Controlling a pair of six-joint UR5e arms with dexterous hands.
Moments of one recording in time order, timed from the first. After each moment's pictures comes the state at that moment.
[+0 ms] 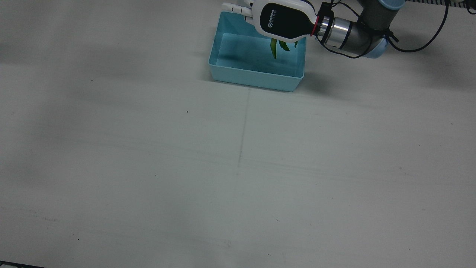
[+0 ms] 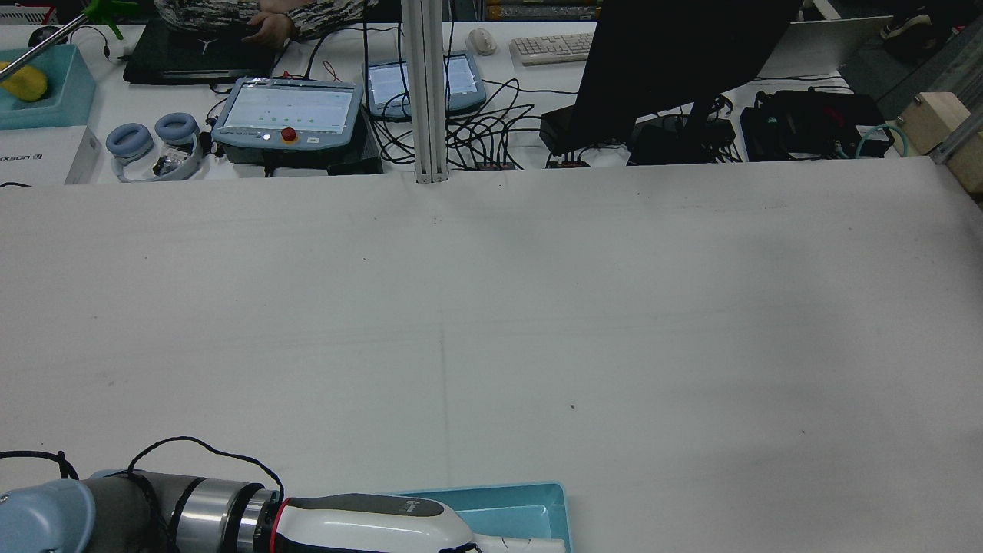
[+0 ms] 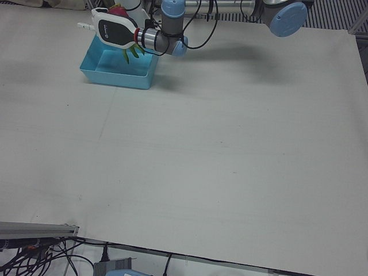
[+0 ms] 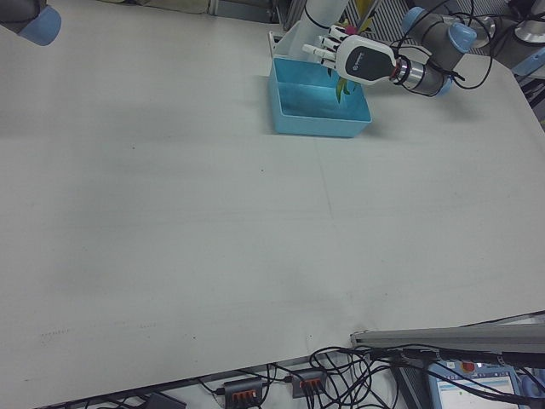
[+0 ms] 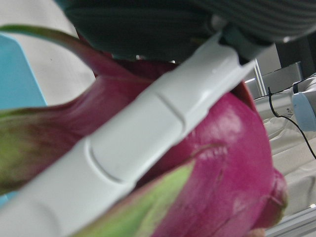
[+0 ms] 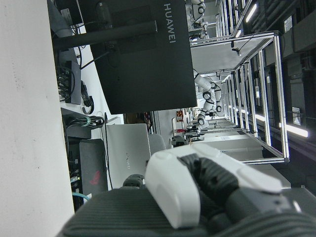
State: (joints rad) left arm -0.39 -1.94 -2.03 -0.07 1.99 0.85; right arm 1.50 -1.65 1.62 -3.27 -1.57 0.14
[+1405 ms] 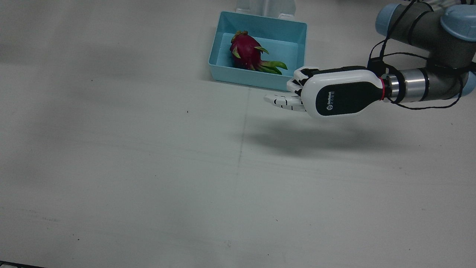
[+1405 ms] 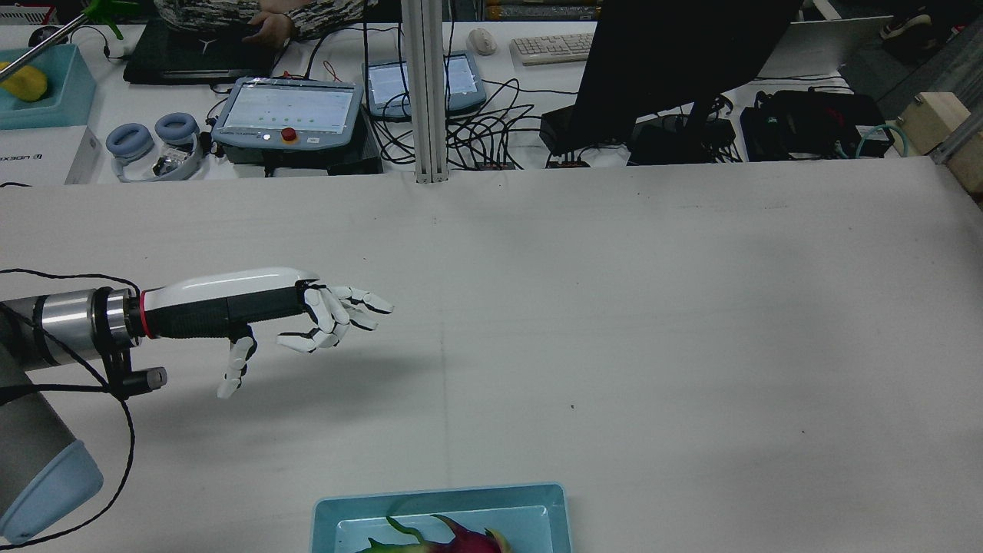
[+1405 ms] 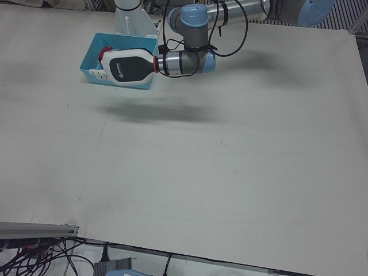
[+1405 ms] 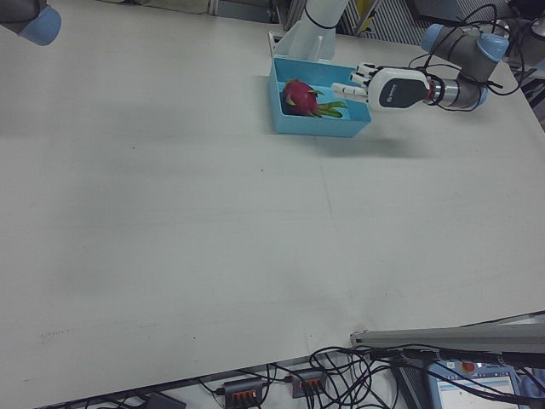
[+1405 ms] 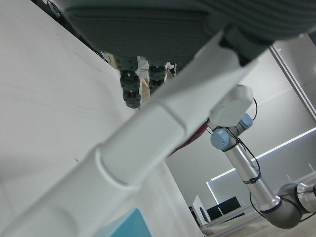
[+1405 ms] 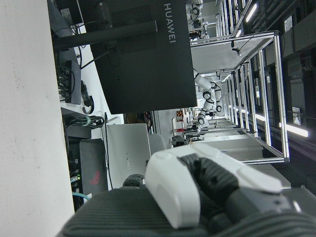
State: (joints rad) left arm -0.82 -1.93 -1.88 -0.02 1.99 0.79; right arm 1.50 -1.65 1.62 -3.27 -1.57 0.14
